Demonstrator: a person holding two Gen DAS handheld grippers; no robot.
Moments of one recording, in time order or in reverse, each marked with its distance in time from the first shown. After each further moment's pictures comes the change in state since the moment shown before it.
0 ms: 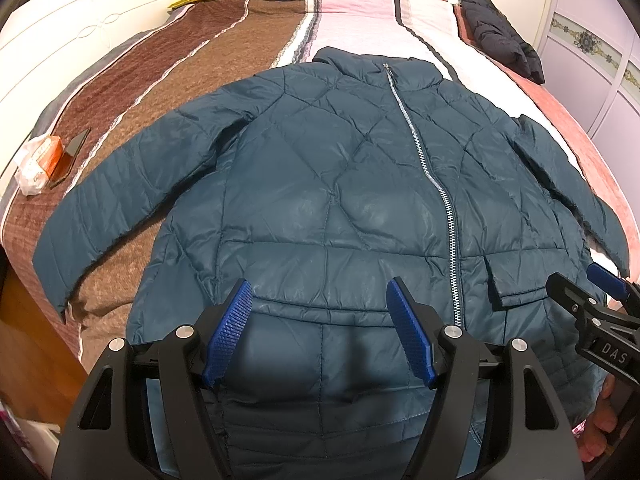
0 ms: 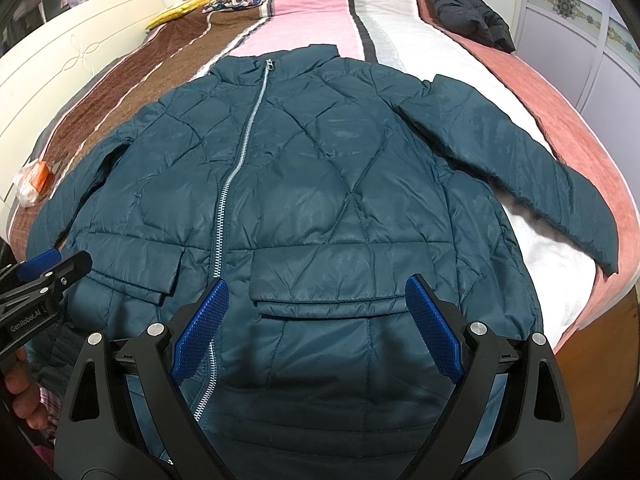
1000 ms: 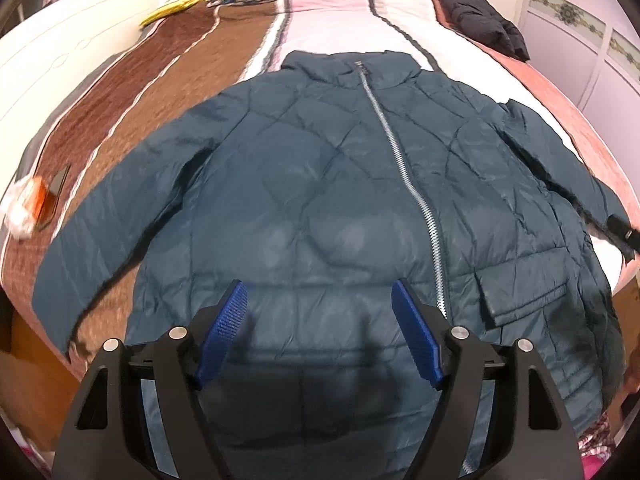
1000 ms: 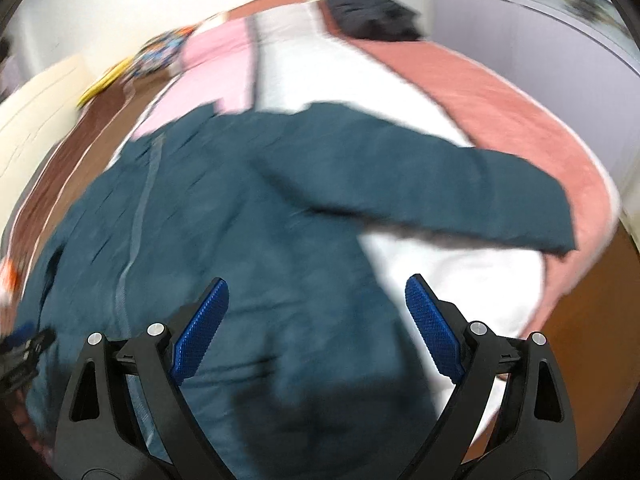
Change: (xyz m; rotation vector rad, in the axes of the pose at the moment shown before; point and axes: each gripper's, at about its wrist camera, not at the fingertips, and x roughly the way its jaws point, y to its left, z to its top) left arm 0.016 -0.033 0.031 0.128 0.013 0.007; right arm -0.017 -0.145 0.025 0.309 -0.127 -0.138
